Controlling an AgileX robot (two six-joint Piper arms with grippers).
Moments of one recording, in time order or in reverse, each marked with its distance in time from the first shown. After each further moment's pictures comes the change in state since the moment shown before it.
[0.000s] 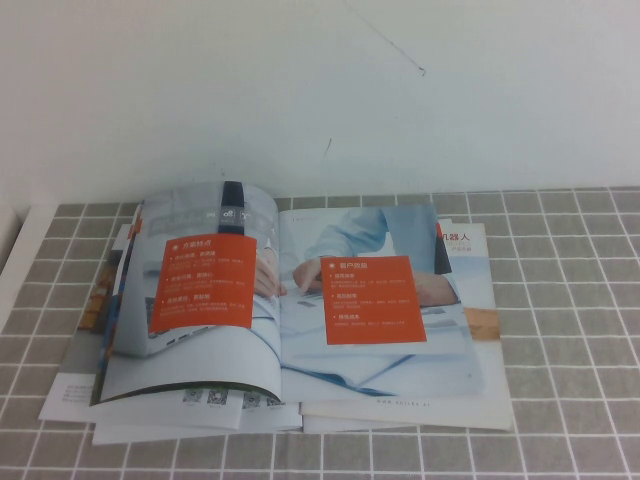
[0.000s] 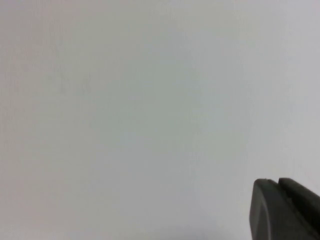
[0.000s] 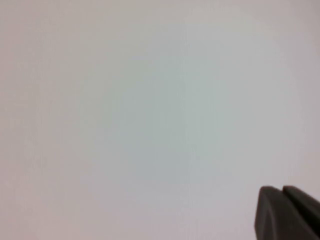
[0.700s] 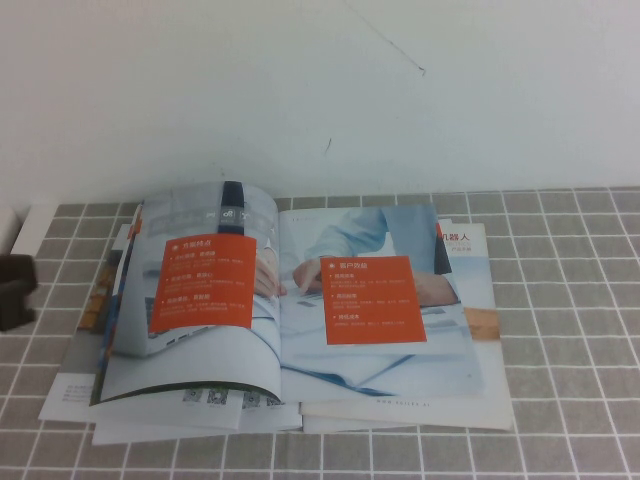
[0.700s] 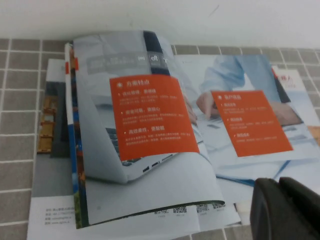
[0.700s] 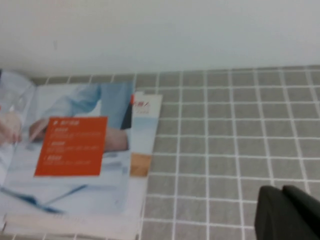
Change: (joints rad) right arm 0.114 0.232 0.059 0.402 0.466 -0.250; left arm 0.000 0.490 0.002 -0.436 0.317 0.266
